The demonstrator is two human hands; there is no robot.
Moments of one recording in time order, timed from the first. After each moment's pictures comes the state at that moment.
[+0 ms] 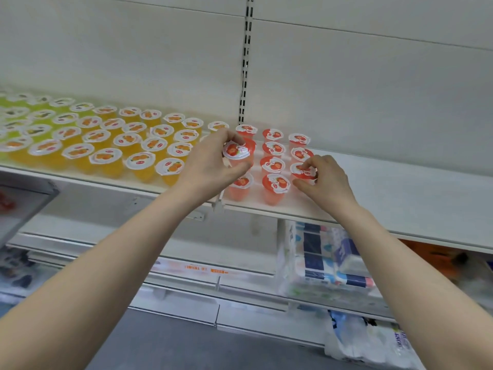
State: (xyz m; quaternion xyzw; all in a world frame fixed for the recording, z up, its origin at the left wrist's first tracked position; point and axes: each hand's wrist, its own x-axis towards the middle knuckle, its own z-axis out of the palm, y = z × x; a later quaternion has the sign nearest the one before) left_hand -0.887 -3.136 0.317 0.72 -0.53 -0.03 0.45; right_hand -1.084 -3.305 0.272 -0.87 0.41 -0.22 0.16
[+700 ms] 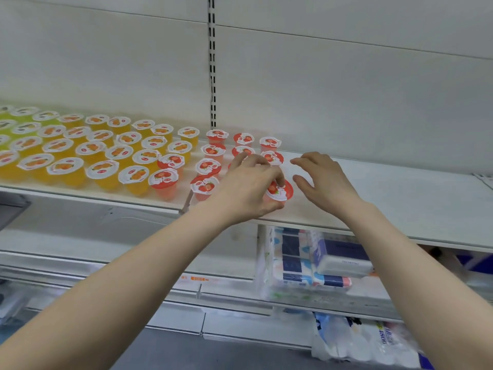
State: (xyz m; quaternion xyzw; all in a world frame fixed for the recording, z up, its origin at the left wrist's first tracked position) left_hand -0.972 -3.202 0.295 0.65 -0.71 0.11 0.23; right_hand -1.140 -3.336 0.293 -0.93 0.33 -0.17 0.01
